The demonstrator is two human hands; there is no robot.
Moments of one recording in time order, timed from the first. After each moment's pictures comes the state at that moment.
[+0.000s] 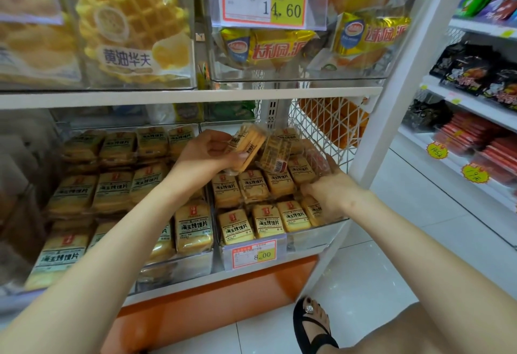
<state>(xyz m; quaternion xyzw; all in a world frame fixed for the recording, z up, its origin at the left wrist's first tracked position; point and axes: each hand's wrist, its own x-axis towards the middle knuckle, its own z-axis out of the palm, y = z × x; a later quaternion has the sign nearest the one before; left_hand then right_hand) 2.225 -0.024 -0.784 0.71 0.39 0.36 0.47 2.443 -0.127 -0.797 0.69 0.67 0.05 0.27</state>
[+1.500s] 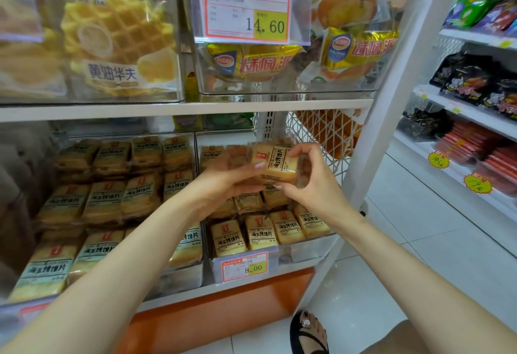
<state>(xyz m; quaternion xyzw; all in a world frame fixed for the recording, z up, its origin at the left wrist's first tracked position) 2.255 -0.047 -0.784 0.60 0.25 0.31 0.70 2.424 -0.130 -0.791 0.60 0.60 -0.17 -0.50</state>
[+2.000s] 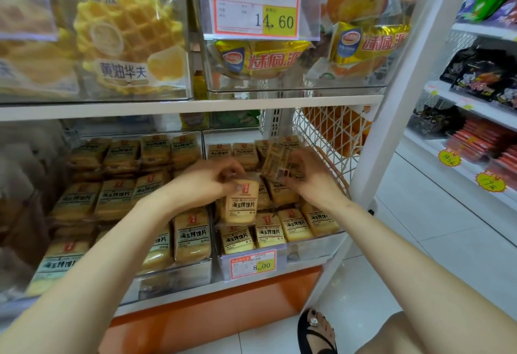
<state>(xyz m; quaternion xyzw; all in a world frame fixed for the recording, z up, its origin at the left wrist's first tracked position) 2.219 -0.031 -0.776 0.88 0.36 0.13 0.28 2.448 -0.089 -0.826 0.71 0.62 -0.06 -0.33</state>
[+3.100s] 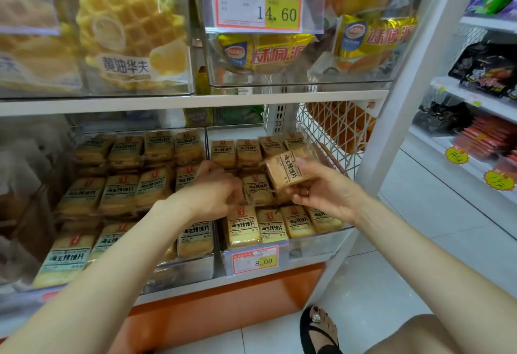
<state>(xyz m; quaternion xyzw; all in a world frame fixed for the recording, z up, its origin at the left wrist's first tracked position) 2.227 -0.034 -0.799 0.95 0.31 0.01 0.01 2.434 -0.123 -0.793 0.49 0.31 -0.62 -0.53</state>
